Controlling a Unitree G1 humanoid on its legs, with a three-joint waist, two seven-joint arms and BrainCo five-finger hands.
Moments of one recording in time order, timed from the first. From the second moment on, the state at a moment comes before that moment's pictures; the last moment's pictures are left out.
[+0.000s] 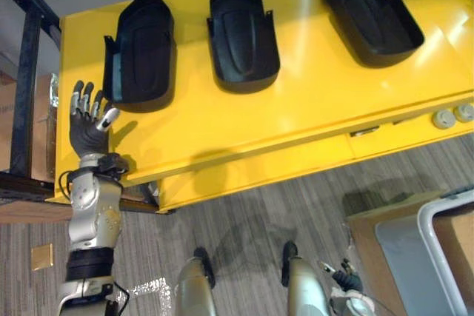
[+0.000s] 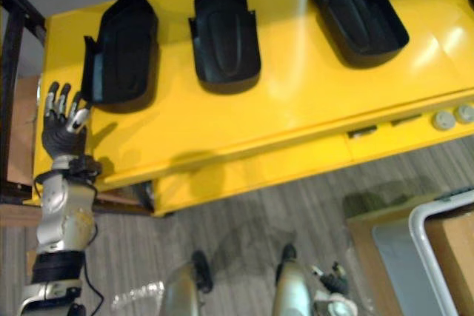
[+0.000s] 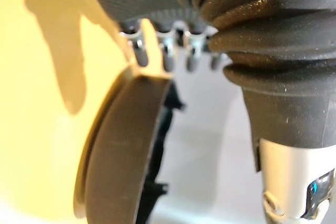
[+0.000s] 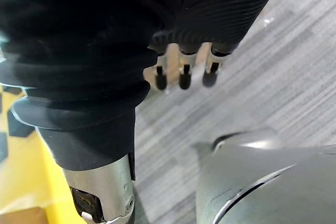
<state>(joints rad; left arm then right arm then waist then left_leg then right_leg) -0.30 0.42 0.23 0.07 -0.66 -0.18 0.16 0.06 -0.04 -0.34 0.83 0.10 -0.10 -0.09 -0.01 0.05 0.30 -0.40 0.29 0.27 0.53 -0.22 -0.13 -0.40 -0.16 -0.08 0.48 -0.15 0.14</state>
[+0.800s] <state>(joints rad) -0.08 0.14 0.10 -0.45 0.17 -0.33 0.58 0.08 0.00 -0.41 0.93 0.11 -0.16 -0.20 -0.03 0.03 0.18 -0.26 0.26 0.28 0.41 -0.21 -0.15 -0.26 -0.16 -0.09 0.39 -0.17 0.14</state>
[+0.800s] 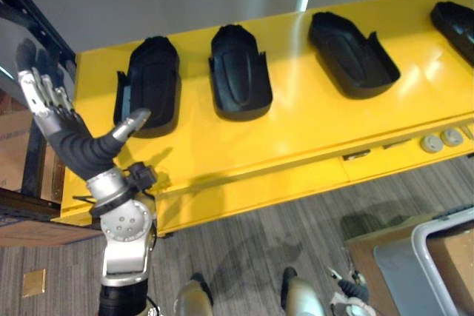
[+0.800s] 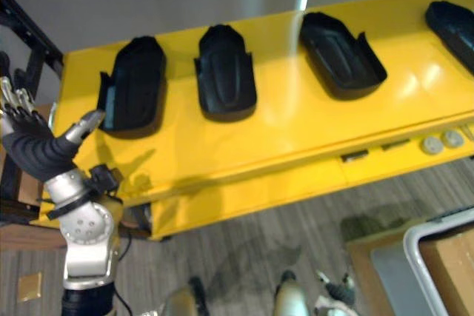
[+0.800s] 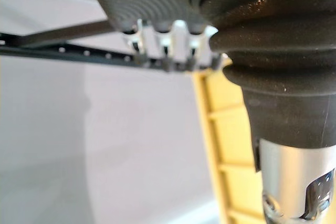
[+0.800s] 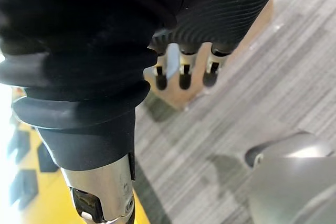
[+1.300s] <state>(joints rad) 0.15 0.17 -0.41 -0.37 -0.04 -0.36 0.20 0.11 -0.02 -0.41 1.04 0.15 -0.15 -0.20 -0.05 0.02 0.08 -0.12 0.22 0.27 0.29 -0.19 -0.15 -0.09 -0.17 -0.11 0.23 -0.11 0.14</state>
